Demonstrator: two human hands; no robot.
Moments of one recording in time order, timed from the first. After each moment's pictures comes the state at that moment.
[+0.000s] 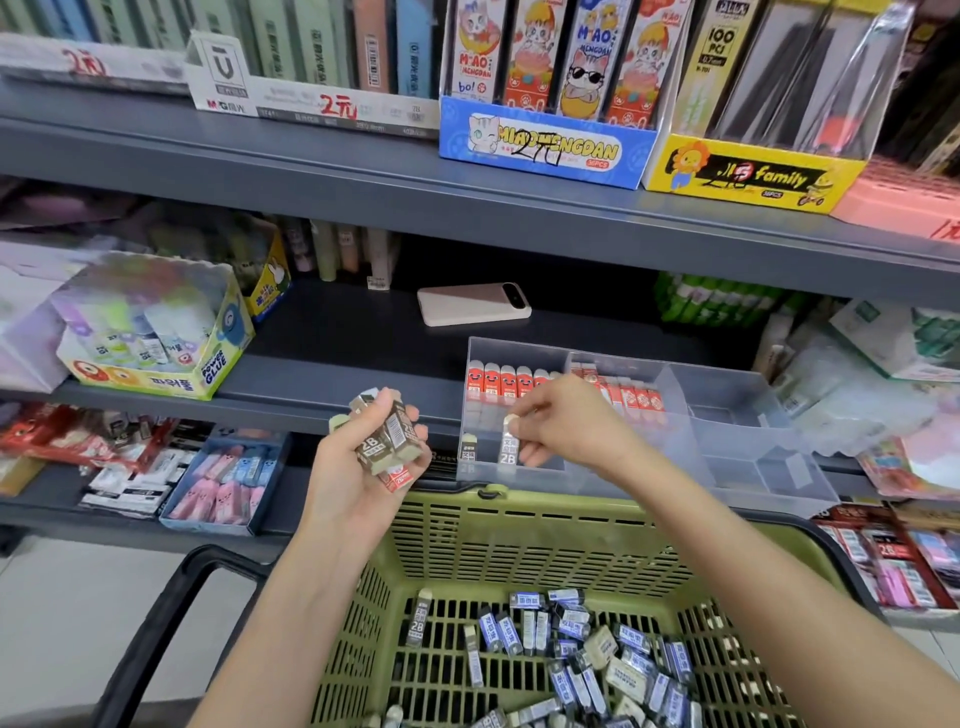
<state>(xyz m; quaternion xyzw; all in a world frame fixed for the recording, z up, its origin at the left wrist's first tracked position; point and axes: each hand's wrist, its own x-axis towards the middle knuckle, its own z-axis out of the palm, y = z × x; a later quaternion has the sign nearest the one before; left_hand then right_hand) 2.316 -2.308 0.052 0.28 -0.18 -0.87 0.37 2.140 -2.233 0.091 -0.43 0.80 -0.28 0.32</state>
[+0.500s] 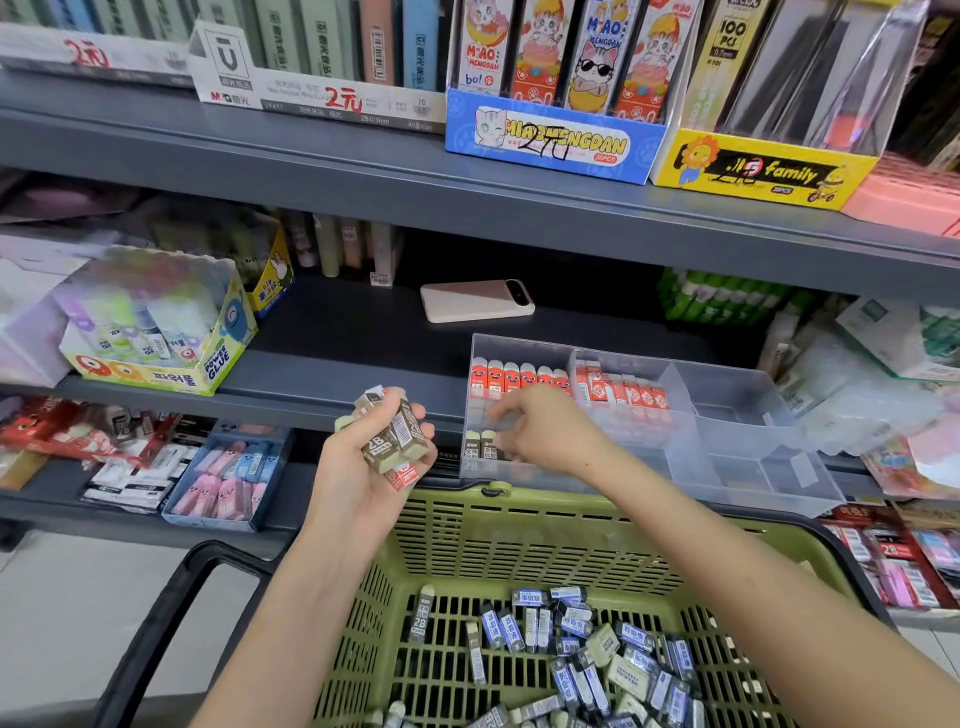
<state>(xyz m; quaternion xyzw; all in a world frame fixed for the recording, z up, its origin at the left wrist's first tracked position) 2.315 -2.305 0.054 0.29 -0.19 -0.86 0.37 2.153 -2.245 0.081 -0.50 0.81 -0.17 0.25</state>
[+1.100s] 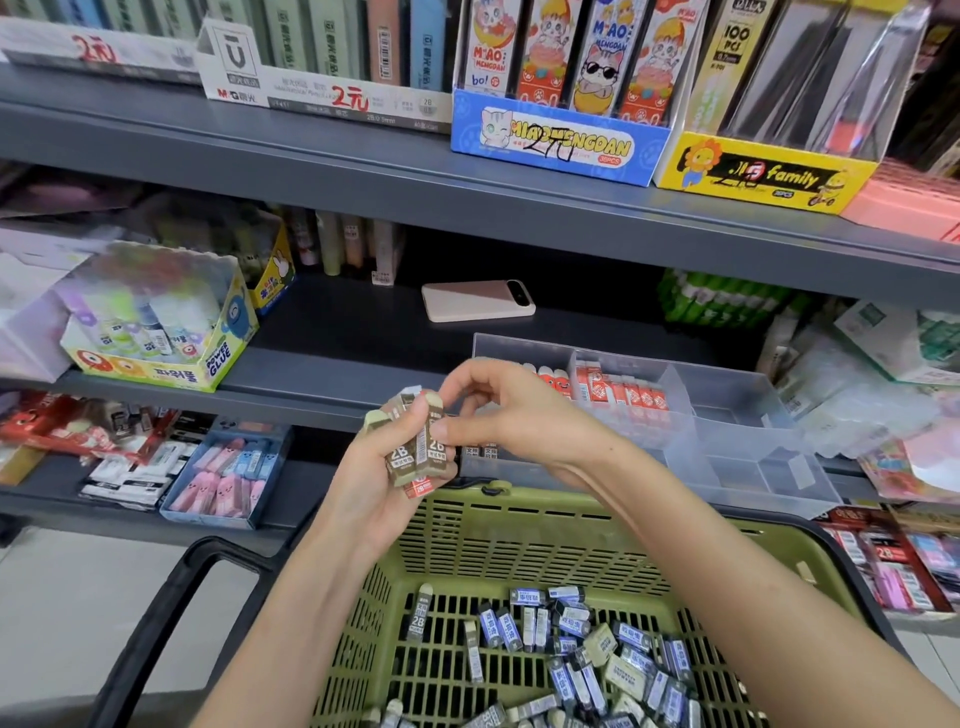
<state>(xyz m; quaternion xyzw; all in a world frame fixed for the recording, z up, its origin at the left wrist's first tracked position) 2.314 -2.299 0.052 0.23 -0.30 -0.87 0.31 2.186 -2.241 0.119 -0.51 0.66 -0.38 0.40</state>
